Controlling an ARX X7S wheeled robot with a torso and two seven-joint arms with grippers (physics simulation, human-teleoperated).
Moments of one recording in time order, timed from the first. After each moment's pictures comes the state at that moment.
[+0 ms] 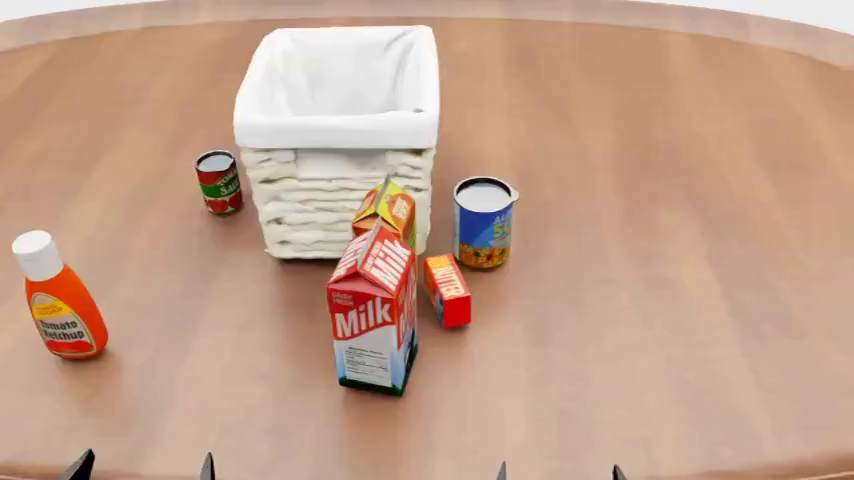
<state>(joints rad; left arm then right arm) 0.00 0.00 0.00 0.00 0.00 0.00 0.00 0.00 0.00 0.00 0.00 0.00 0.00 0.00</state>
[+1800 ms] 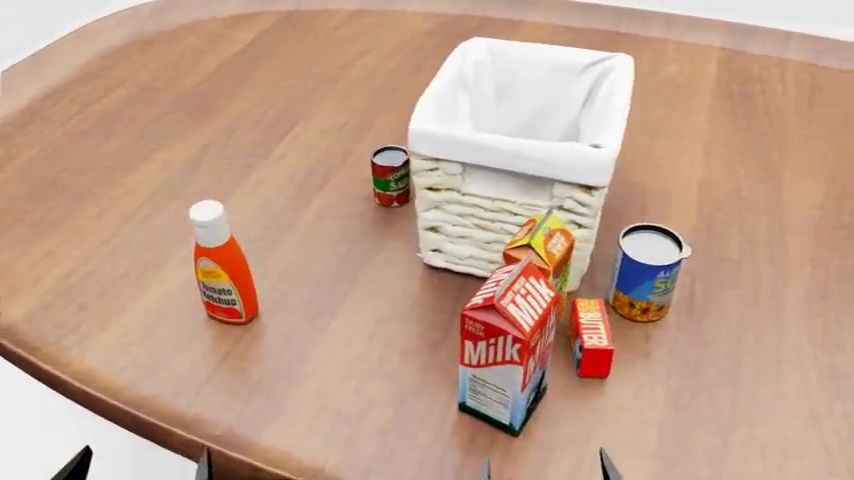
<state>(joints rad) -0.02 -0.12 0.14 0.00 -0.15 0.00 -0.15 0.00 0.15 -0.19 -0.11 0.02 0.08 0.16</state>
